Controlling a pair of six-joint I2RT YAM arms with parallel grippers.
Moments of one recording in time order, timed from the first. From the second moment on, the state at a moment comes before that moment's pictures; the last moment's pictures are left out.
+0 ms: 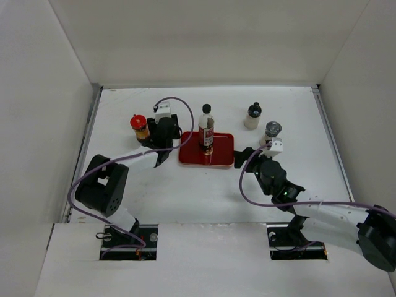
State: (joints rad) left arm -0.45 1.61 0.83 0.36 -0.56 -0.28; right arm 0.80 0.97 0.34 0.45 0.57 0.53
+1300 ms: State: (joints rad) left arm -0.67 1.64 0.80 0.49 -0.57 -0.30; right arm 0.80 0.96 0.34 0.45 0.57 0.53
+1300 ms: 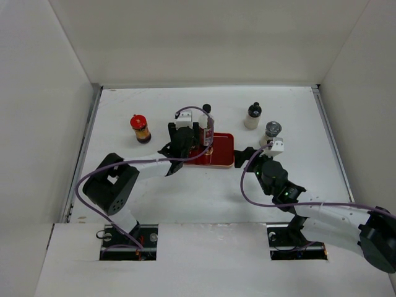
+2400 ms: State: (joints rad) left arm -0.76 1.21 0.41 0.78 -0.67 -0.36; right arm 0.65 1.03 0.59 0.23 0.77 0.50
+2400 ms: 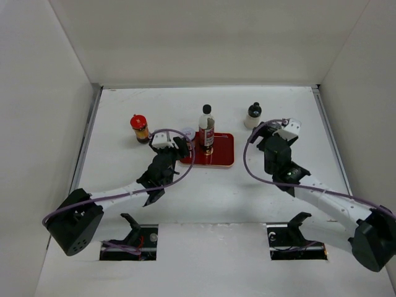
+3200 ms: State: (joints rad) left arm -0.77 1.19 0.28 0.91 -0.68 -0.47; right arm 0.33 1.43 0.83 0.07 0.62 0.40
